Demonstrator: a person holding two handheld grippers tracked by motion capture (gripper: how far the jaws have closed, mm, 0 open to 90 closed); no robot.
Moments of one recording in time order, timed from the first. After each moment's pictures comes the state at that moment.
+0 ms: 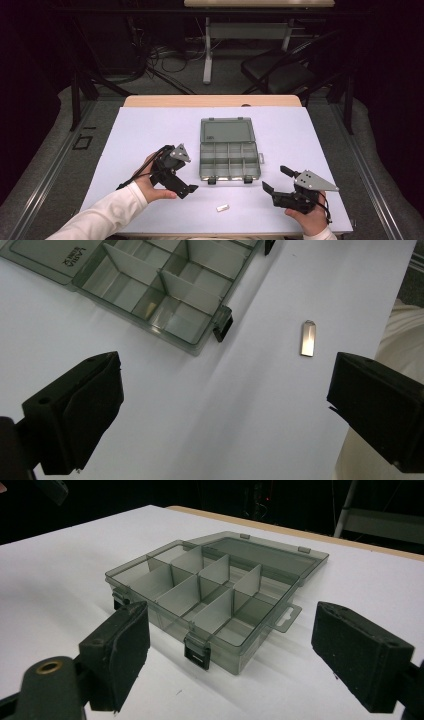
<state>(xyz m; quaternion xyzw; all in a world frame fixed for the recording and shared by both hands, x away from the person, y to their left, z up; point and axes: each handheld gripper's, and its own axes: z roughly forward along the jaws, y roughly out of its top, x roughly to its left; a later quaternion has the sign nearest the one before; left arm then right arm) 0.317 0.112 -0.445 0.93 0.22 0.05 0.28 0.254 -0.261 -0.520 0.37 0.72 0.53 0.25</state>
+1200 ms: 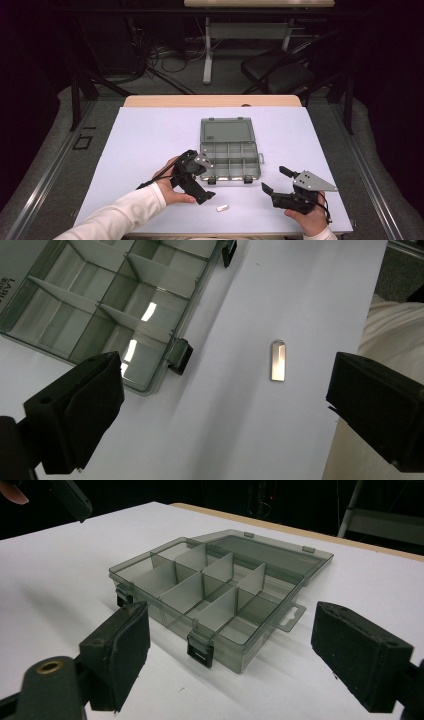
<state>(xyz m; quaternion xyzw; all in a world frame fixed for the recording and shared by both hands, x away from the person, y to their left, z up) 0.314 0.065 -0.455 0.95 0.18 0.03 0.26 0.254 -0.260 -0.520 0.36 0.73 0.53 0.24</state>
